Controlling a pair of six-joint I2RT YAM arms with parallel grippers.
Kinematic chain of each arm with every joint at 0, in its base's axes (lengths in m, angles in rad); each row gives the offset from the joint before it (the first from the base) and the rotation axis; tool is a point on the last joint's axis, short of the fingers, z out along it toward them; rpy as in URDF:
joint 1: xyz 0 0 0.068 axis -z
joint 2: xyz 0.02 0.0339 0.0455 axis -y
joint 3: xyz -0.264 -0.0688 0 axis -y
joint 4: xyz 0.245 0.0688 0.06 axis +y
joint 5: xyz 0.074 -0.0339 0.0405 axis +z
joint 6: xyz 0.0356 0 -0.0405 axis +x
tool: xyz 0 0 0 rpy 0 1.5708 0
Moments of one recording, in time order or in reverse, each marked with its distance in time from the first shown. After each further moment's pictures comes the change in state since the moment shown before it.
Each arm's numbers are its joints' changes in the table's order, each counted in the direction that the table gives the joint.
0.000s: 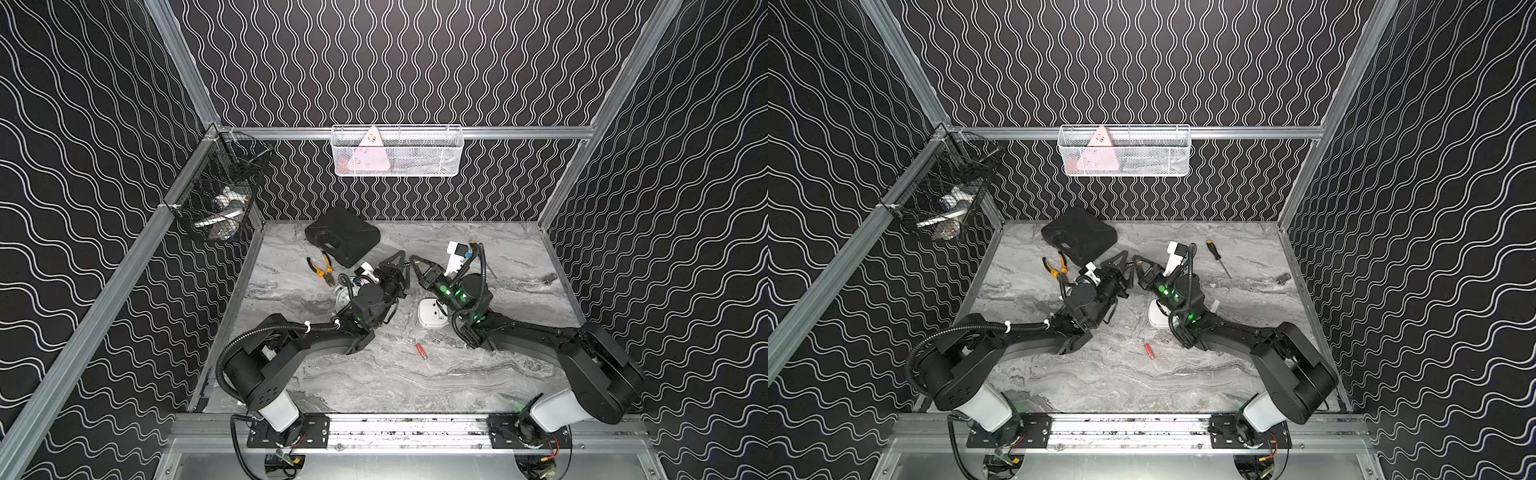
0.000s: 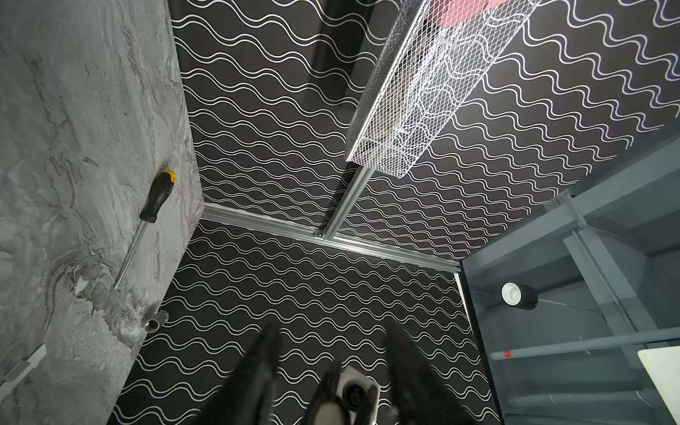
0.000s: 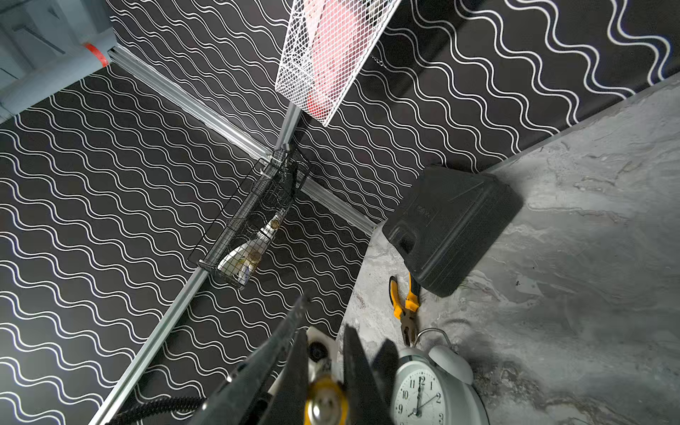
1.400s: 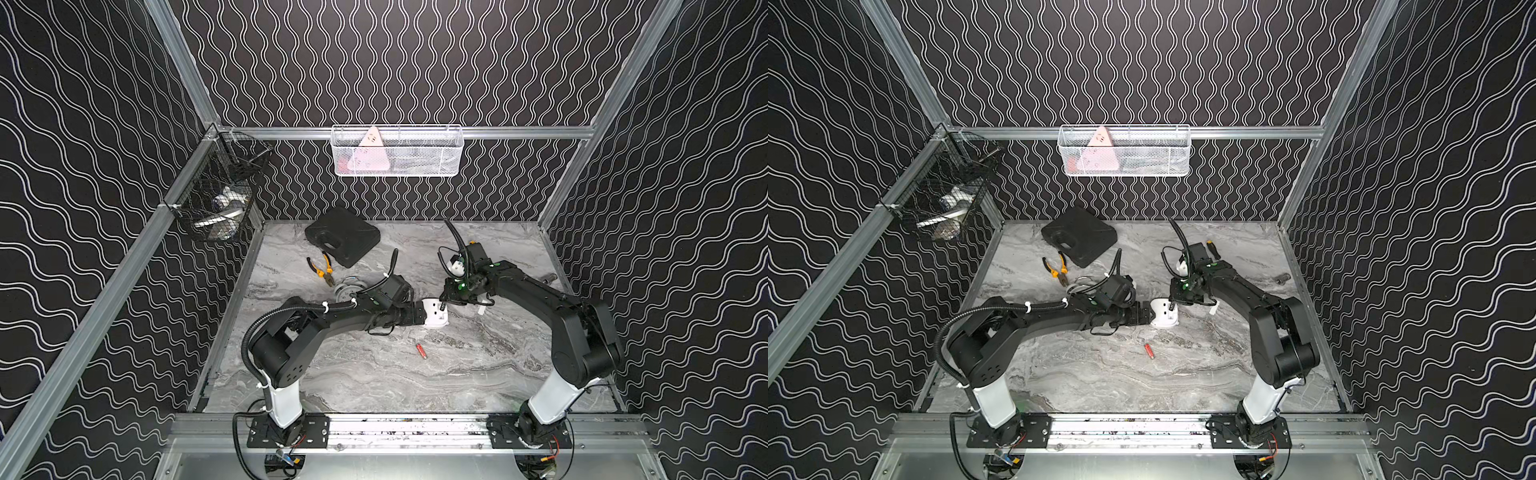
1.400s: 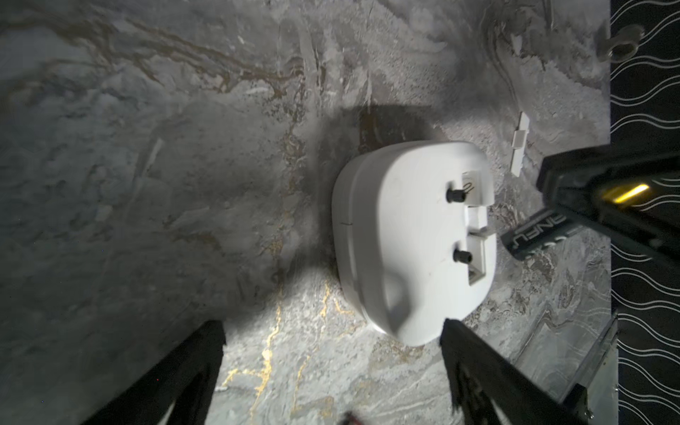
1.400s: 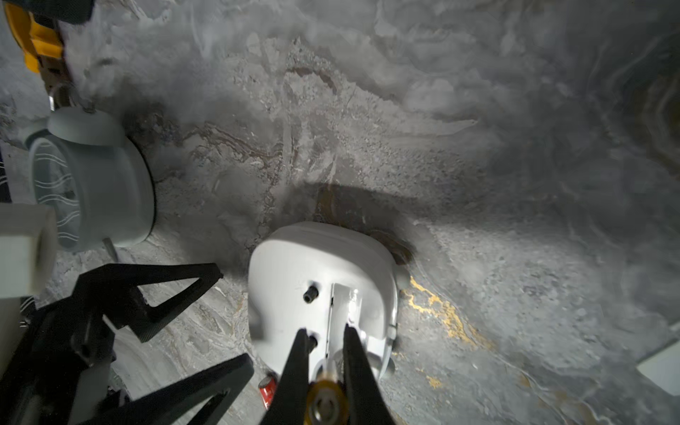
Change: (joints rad) left arm -0.033 -0.201 0.315 1.160 -0.517 1.110; right arm 0.301 -0.232 0.482 1.543 0.288 -0.593
